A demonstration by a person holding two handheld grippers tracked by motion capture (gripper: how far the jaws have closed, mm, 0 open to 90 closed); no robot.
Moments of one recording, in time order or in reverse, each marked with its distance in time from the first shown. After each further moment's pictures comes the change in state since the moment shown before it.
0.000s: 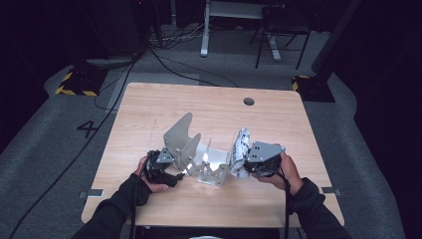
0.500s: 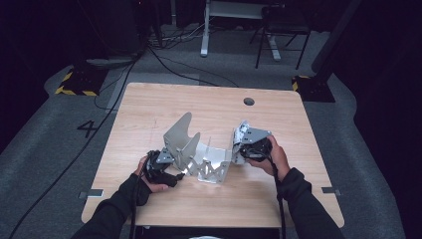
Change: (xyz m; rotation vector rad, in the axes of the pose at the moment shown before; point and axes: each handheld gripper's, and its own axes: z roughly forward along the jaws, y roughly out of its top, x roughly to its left) left arm 0.000 0.000 0.000 0.000 -0.001 0.000; right arm -0.034 -0.034 0.062 0.138 -0.057 0.126
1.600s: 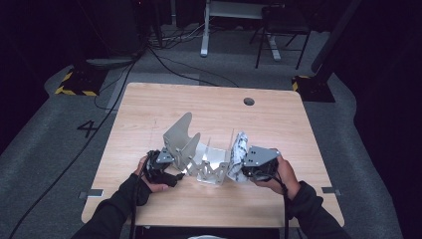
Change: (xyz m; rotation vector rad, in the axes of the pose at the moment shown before) left arm 0.000 0.000 0.000 0.001 0.004 -0.005; right arm 0.049 0.016 -0.063 -0.106 0.067 -0.129
